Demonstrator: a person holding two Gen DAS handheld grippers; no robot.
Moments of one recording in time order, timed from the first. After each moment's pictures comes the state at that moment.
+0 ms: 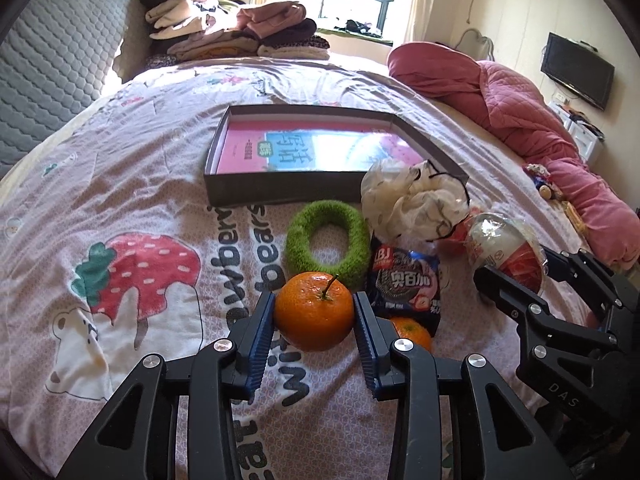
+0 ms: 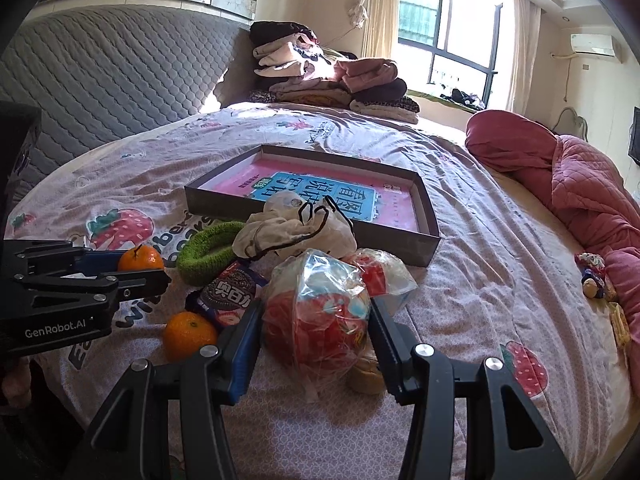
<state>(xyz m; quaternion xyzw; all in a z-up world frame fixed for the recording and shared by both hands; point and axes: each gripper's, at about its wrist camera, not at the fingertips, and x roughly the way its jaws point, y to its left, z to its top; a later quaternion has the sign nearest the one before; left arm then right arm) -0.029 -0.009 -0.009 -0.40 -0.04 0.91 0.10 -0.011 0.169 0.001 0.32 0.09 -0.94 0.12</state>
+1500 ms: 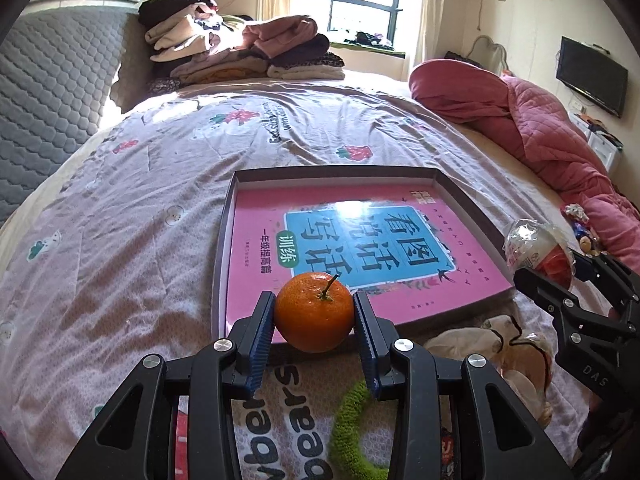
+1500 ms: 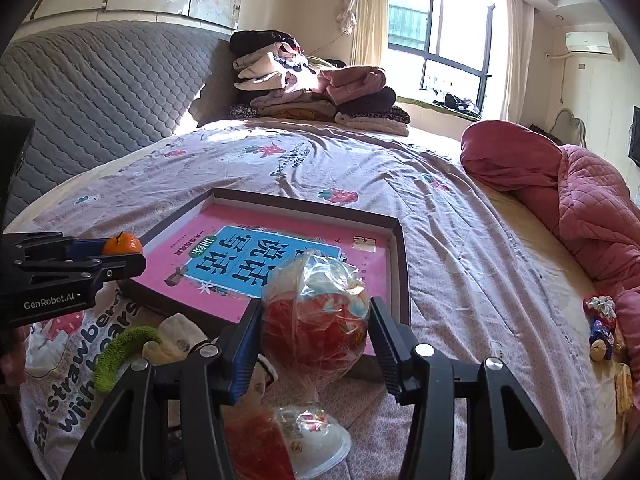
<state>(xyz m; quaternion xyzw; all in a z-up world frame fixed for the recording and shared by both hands) -0.165 -0.013 0.016 -0.38 -0.01 0.92 0.07 -0.136 0.191 0.021 0.31 0.09 -0.94 0.11</state>
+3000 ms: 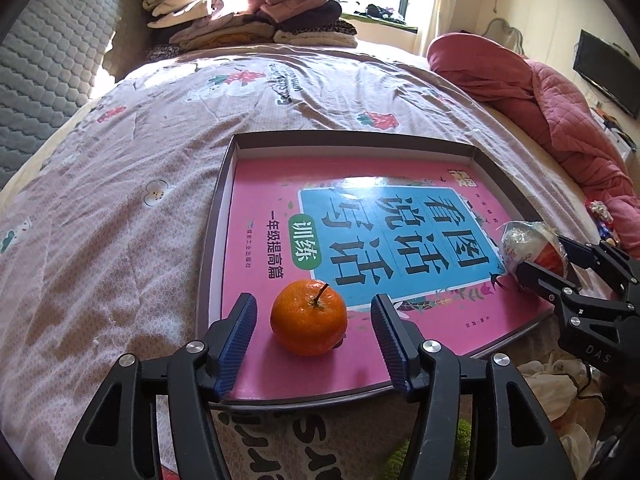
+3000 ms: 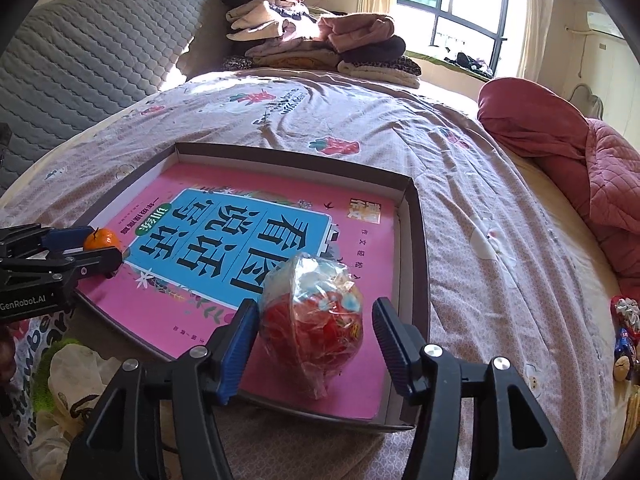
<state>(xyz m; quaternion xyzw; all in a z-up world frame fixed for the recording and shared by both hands) -0.220 -0.020 -0.025 -0.43 -0.02 0.90 0.07 -0.206 0.194 -0.020 0.39 0.10 -0.91 0.12</state>
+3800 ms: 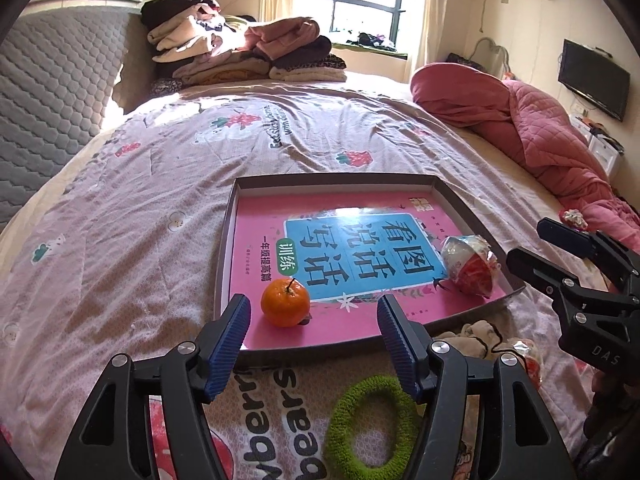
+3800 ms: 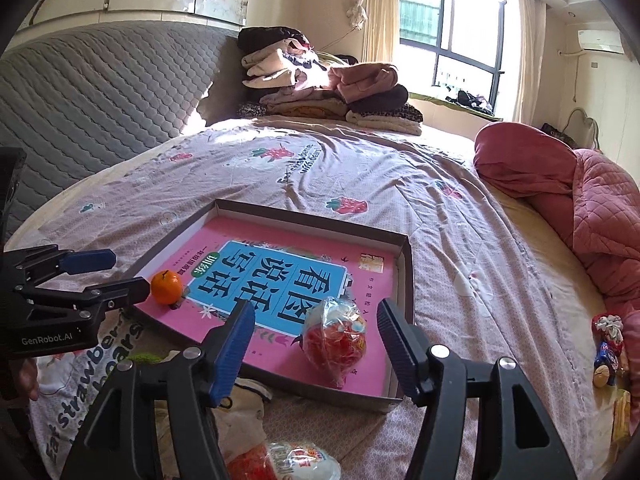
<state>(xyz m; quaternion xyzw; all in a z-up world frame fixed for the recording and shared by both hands) -0.158 -0.010 0.030 -0.38 -0.02 0.92 0.07 -0.149 0.189 0.044 0.31 0.08 -0.94 0.14</state>
